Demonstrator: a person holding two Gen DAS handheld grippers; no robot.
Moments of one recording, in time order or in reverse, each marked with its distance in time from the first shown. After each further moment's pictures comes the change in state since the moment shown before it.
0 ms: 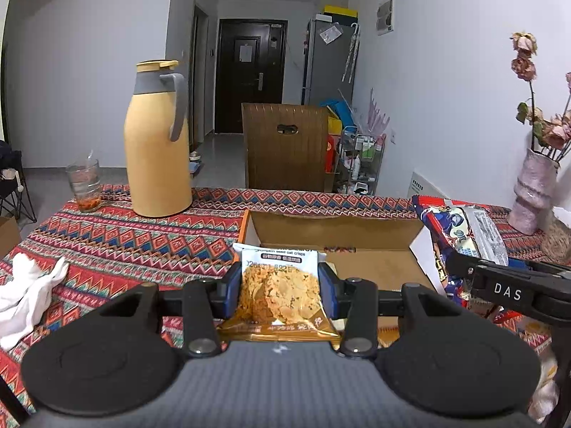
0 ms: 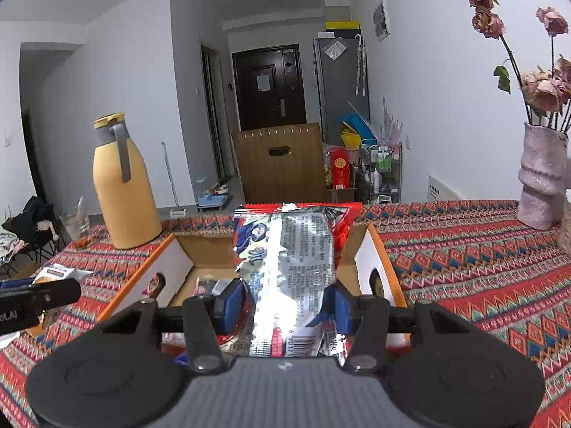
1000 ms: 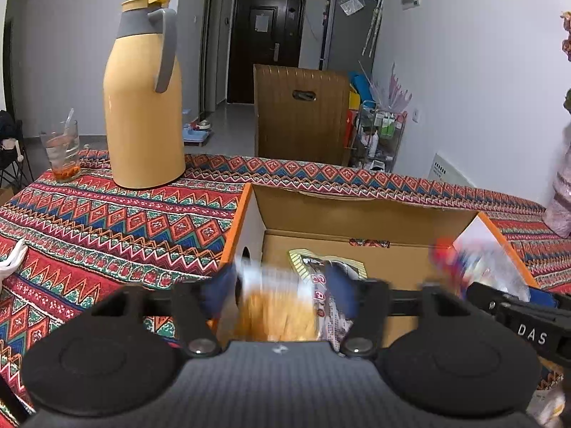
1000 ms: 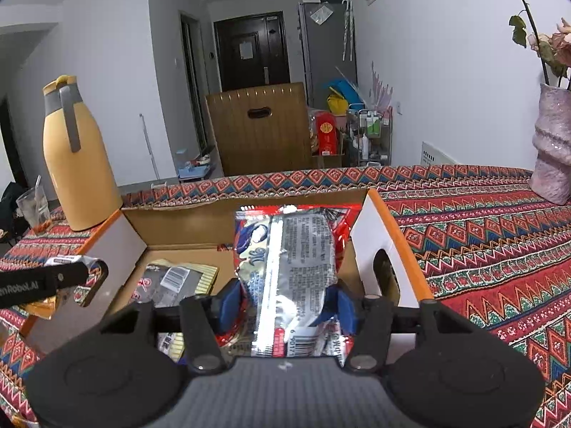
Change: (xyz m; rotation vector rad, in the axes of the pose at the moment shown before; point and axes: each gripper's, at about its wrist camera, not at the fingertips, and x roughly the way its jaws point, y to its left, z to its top) left arm 0.110 0.010 -0.005 -0.056 0.085 0.042; right arm 0.107 -0.013 -0.011 0.021 0.118 -0.052
